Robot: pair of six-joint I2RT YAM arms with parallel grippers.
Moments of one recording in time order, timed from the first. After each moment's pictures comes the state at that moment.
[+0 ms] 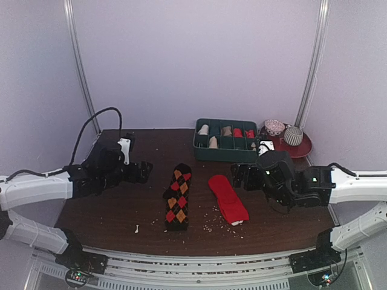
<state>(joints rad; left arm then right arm) -0.73 1.17 0.69 -0.03 -0.31 -0.30 1.14 1.16 0.86 -0.30 0.75 0.68</state>
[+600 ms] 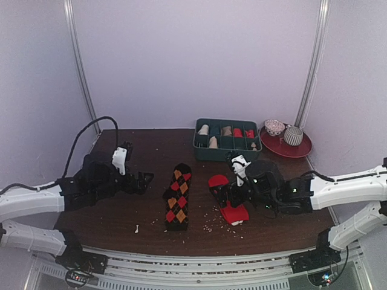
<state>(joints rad) -0.77 1.02 0.54 0.05 -0.21 -0.28 1.11 1.30 0.74 0.03 0.39 0.35</state>
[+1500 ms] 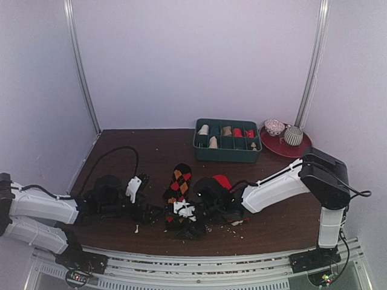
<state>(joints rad) -0.81 1.18 0.30 0.34 0.14 -0.22 1.11 1.95 1.04 0.22 -0.41 -0.33</state>
